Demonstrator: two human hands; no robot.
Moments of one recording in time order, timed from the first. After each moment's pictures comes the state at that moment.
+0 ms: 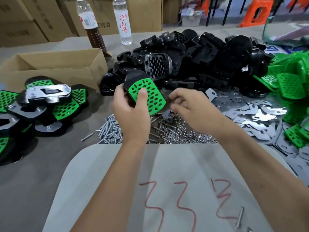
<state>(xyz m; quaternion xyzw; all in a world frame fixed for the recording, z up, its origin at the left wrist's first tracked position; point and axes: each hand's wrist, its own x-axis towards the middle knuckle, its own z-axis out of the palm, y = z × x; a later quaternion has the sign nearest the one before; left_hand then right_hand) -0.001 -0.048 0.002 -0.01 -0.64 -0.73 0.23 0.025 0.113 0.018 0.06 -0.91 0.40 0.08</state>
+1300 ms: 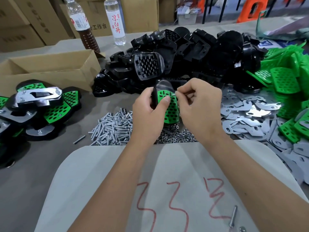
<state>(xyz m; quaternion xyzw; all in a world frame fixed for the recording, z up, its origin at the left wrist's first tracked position) 0.009 -0.020 -0.003 -0.14 -0.75 -0.65 0.07 0.038 0.114 0.002 -0.01 -0.83 0.41 0.39</state>
